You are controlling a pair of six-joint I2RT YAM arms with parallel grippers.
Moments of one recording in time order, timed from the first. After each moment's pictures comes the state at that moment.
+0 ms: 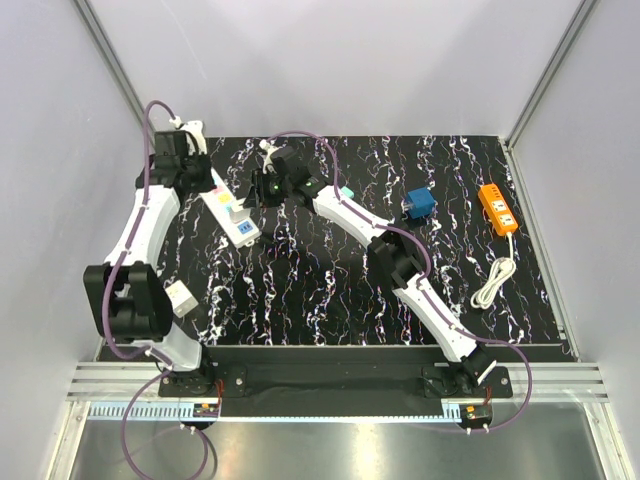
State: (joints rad) left arm 0.03 1.57 1.40 -0.50 0.10 -0.04; right arm 0.75 2.73 2.60 -0.39 -0.36 0.53
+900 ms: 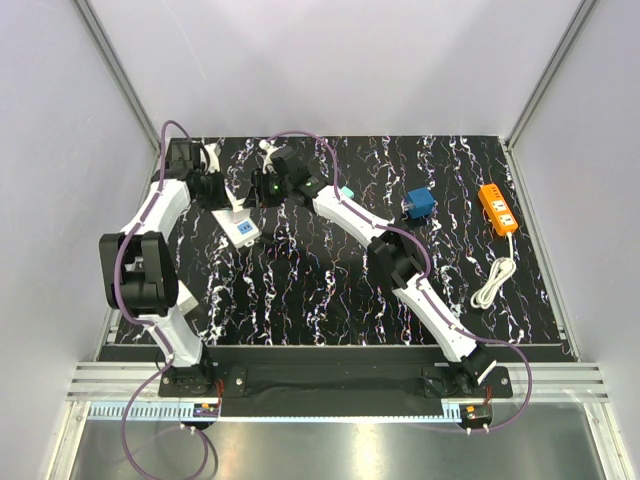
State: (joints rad) left arm 0.04 1.76 1.40 -0.60 0.29 -0.14; right arm 0.75 2.74 2.61 -0.39 -0.37 0.53
